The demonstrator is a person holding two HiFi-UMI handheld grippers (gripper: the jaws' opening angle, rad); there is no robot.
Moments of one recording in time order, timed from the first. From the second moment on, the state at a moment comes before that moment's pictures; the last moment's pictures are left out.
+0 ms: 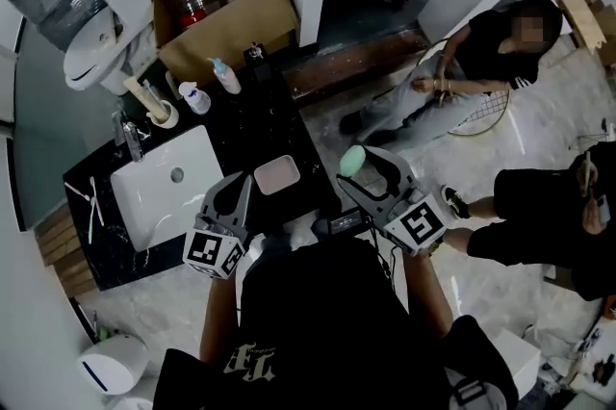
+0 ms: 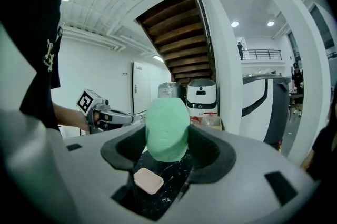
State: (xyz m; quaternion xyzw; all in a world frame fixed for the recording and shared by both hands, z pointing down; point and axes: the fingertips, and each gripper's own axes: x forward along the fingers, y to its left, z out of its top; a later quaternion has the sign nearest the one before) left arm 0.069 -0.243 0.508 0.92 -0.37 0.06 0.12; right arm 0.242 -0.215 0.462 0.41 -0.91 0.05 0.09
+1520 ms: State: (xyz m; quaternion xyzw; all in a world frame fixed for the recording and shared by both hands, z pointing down) left arm 0.131 -0.223 0.492 0.96 -0.26 0.06 0.10; right arm 0.309 -0.156 0.449 0.53 -0.84 0.07 0.02
